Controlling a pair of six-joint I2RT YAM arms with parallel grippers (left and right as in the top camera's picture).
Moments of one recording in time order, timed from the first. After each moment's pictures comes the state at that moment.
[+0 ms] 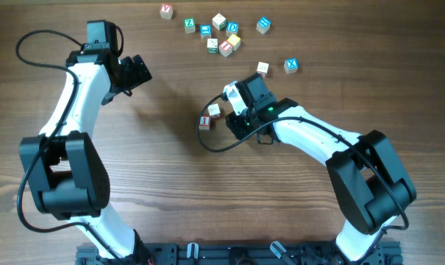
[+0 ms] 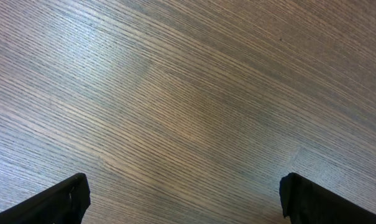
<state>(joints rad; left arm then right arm) 0.06 1.91 1.47 -0.78 -0.03 -0.45 0.56 1.89 1.11 -0.31 -0.17 -0.02</state>
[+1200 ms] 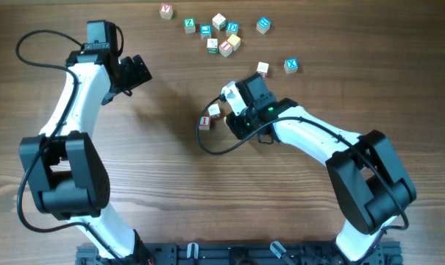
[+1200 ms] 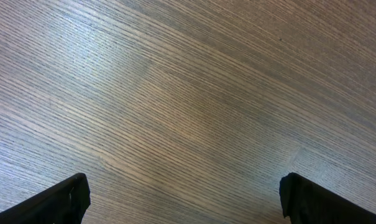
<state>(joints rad) 0.06 1.91 1.47 -0.78 -0.03 -0.45 0.56 1.89 1.11 -0.29 -0.18 -0.09</state>
